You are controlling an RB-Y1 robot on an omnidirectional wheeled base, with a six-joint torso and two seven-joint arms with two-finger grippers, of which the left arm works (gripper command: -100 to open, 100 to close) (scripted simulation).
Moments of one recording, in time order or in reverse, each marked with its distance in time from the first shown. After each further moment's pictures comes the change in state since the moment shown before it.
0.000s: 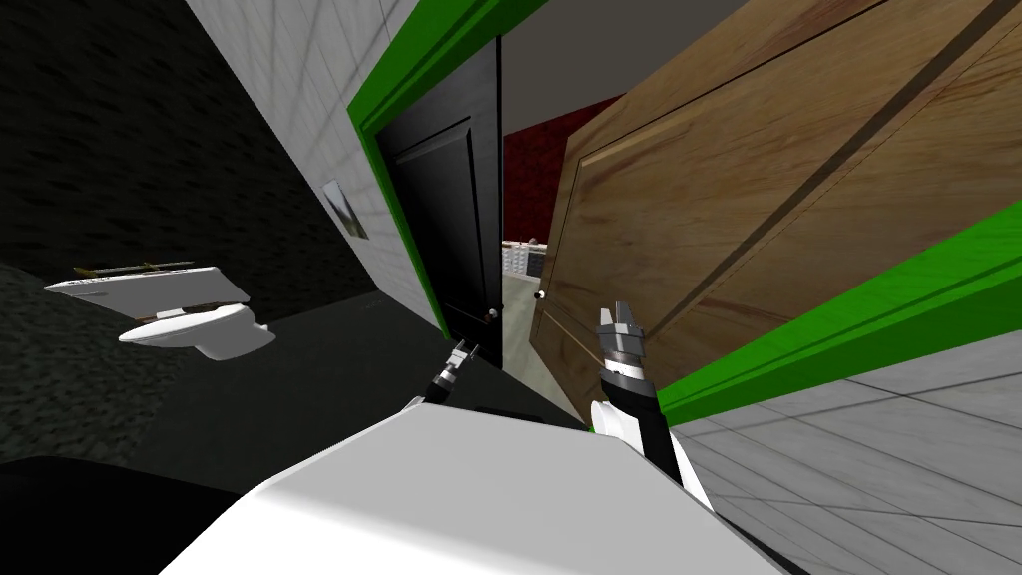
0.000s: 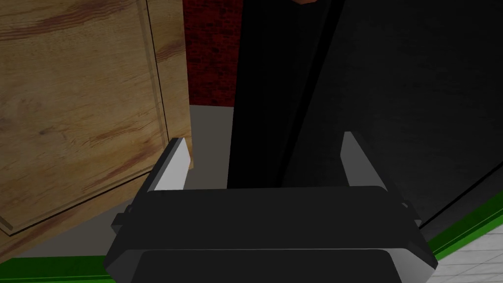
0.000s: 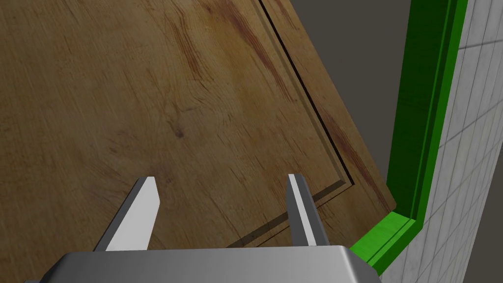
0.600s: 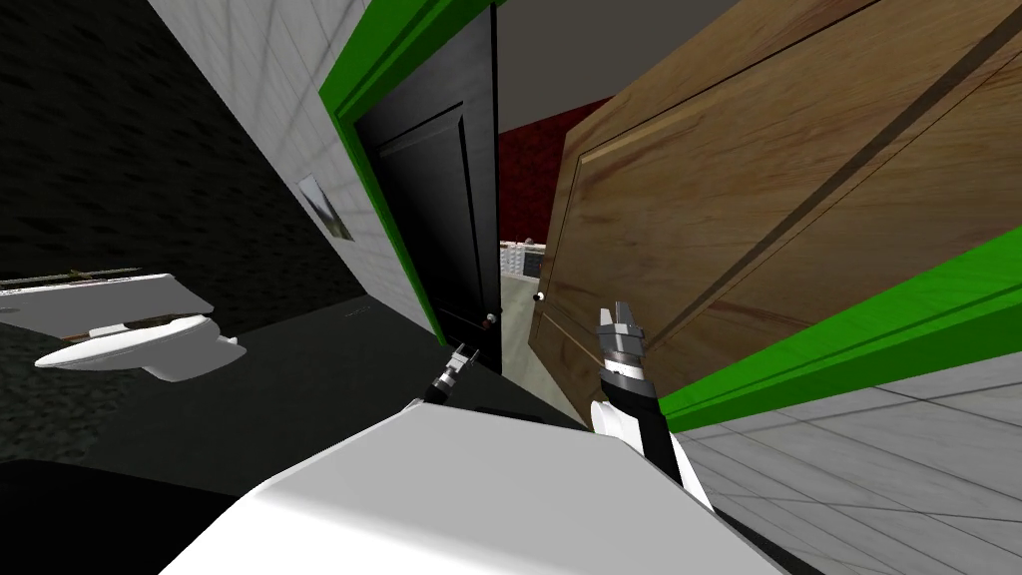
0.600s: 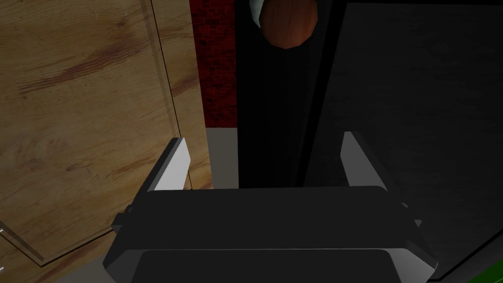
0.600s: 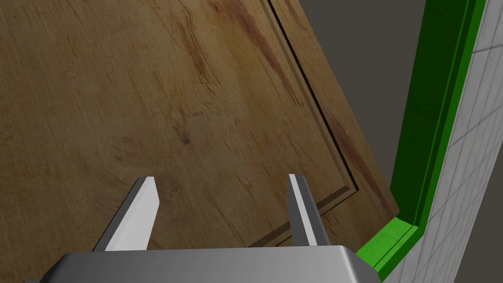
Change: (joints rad) arm -0.033 0.018 -0.016 0.106 -0.018 -0.022 -0.081
